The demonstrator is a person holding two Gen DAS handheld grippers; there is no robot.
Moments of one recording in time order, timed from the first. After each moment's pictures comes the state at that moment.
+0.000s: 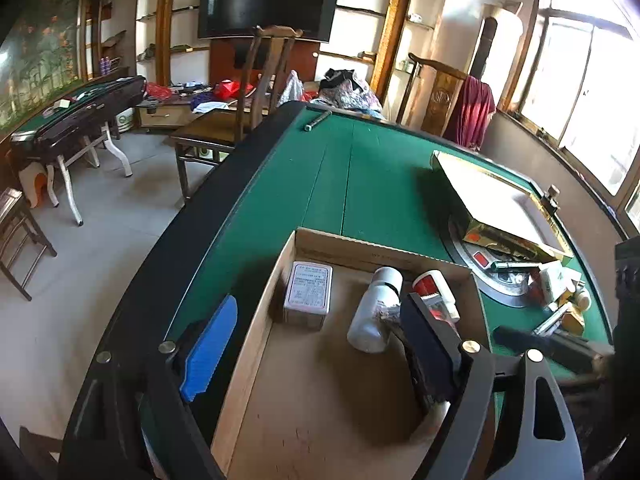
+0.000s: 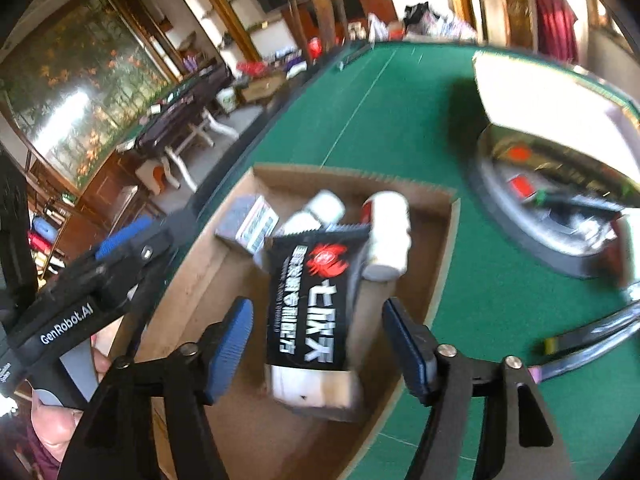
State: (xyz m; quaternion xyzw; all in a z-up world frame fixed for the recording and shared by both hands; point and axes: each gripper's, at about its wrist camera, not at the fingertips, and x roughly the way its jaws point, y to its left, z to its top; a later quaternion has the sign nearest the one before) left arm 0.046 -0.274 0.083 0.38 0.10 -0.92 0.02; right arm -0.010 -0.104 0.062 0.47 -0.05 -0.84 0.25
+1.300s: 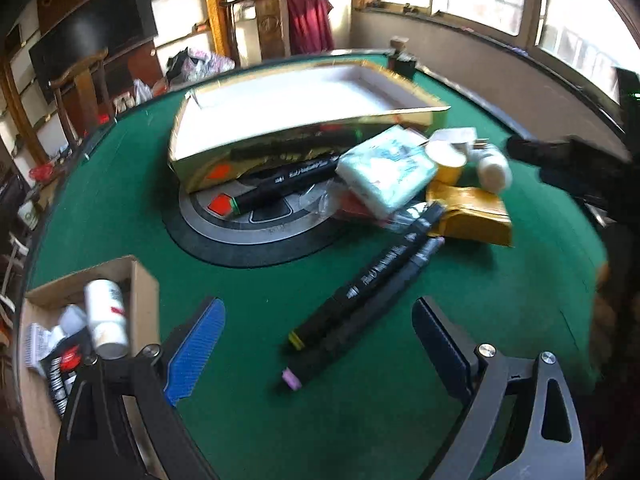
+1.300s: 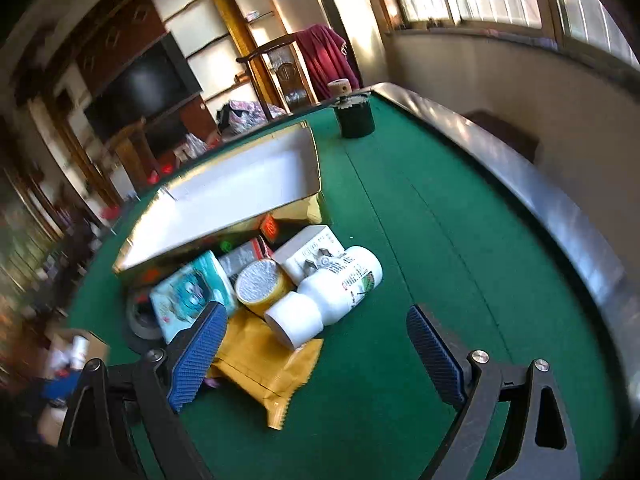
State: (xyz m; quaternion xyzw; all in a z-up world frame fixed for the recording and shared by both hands) left arm 0.000 0.016 0.023 0.45 -0.10 -0.87 -0.17; right arm -0.005 0.240 0.060 0.36 -0.19 -0.91 -0.02
